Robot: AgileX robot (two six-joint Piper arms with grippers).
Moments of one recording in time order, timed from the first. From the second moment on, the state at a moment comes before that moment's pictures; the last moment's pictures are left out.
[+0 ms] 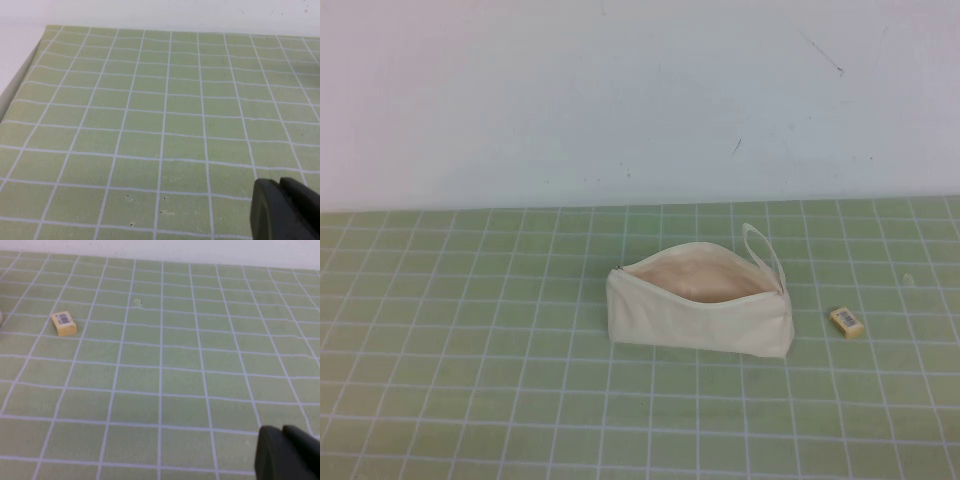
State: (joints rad) right arm -0.07 -0.01 0.03 -0.05 0.41 -0.06; left arm 0.00 -0.01 0.02 -0.09 0.37 -0.02
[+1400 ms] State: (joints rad) right arm -0.07 -0.01 0.03 0.79 0.38 0.17; left arm 0.00 -0.01 0.02 -0.09 0.37 -0.02
